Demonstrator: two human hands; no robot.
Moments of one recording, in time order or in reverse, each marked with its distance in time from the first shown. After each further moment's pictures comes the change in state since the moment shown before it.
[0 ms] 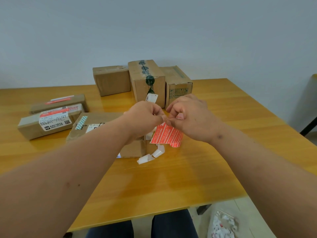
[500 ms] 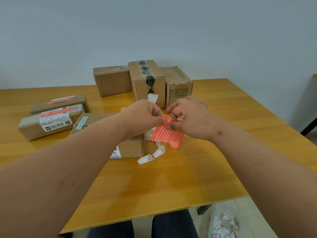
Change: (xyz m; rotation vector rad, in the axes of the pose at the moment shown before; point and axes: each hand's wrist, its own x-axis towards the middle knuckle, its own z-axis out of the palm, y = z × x) left_hand 0.003 -0.002 -0.011 0.159 -0.057 0.030; right_hand 0.004 -0.002 -0.004 -0.033 -0.137 0.043
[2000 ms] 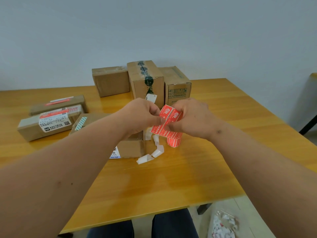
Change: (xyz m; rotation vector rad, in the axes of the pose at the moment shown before) left_hand 0.001 0.006 -0.002 -0.155 0.001 -0.080; right_hand -0.005 -0.002 -0.002 0.181 0.044 0.068
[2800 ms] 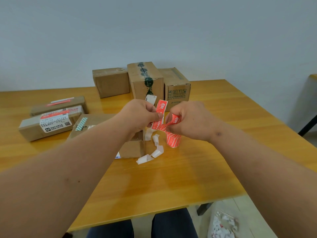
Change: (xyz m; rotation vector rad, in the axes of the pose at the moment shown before) left_hand 0.002 -0.002 0.007 -0.146 0.143 -0.103; right_hand -0.009 -0.012 -0.006 -0.001 -0.049 -0.053
